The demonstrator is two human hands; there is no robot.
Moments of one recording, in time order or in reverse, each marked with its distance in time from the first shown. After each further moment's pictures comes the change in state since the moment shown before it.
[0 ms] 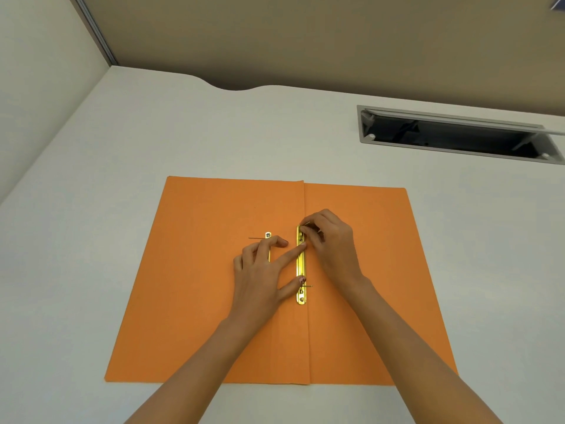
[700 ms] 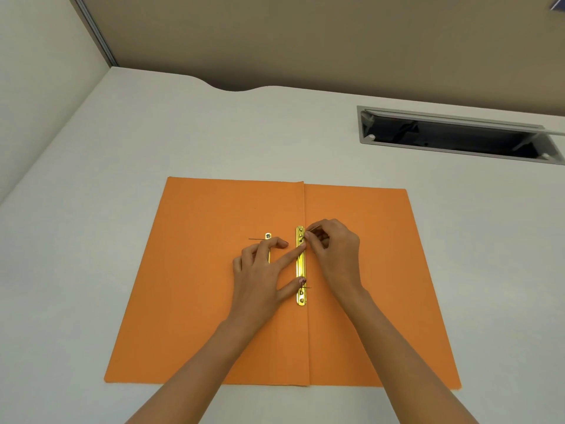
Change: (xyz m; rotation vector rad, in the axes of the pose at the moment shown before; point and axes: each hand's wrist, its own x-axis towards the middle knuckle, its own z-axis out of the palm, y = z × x) left_hand -0.001 -0.001 -0.002 -0.003 -0.020 -0.003; right_hand -0.014 -0.002 0.004 0.041 0.117 0.197
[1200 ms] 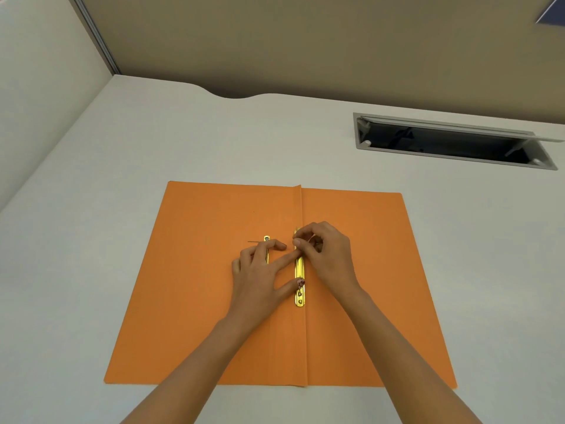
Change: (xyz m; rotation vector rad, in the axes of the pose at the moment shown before) left_hand 0.003 -0.002 -0.001 -0.060 -0.028 -0.010; right_hand 0.000 -0.012 -0.005 0.124 -0.177 0.102
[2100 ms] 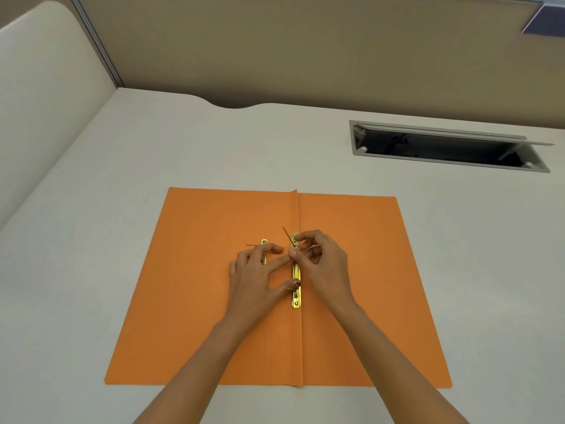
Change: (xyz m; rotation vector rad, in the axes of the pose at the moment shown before) left_hand 0.001 -0.005 -0.003 -0.071 0.047 0.000; right_hand -0.018 -0.007 0.006 0.153 0.066 0.099
